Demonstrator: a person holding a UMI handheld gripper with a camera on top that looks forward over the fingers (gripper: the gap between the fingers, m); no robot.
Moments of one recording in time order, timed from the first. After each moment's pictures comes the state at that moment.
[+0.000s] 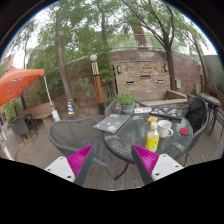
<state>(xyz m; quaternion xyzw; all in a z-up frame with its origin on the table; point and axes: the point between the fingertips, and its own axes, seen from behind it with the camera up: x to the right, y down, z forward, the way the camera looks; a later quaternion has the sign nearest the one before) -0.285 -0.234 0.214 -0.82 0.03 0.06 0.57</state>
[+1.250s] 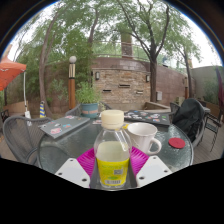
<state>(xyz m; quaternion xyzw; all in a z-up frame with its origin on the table) -0.079 0.000 0.063 -0.78 0.08 -0.07 0.62</state>
